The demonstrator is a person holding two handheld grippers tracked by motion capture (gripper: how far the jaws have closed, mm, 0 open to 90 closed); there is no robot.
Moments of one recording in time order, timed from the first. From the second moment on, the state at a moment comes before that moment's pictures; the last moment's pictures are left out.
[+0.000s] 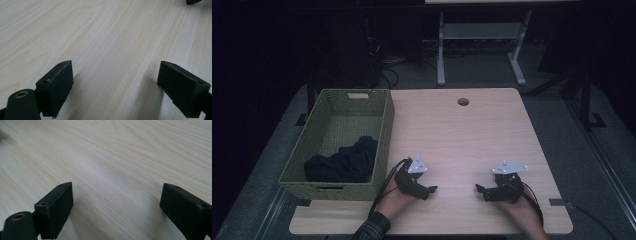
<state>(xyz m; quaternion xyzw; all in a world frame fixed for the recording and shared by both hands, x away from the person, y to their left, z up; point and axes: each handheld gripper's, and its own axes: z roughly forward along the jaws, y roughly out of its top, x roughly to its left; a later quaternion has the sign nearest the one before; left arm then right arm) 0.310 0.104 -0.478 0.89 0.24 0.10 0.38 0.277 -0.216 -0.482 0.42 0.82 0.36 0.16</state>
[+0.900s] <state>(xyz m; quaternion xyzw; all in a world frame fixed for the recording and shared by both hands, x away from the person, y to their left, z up) 0.316 0.103 -0.475 0.89 0.25 0.10 0.37 0.277 -0.216 -0.482 0.42 0.82 0.36 0.16</state>
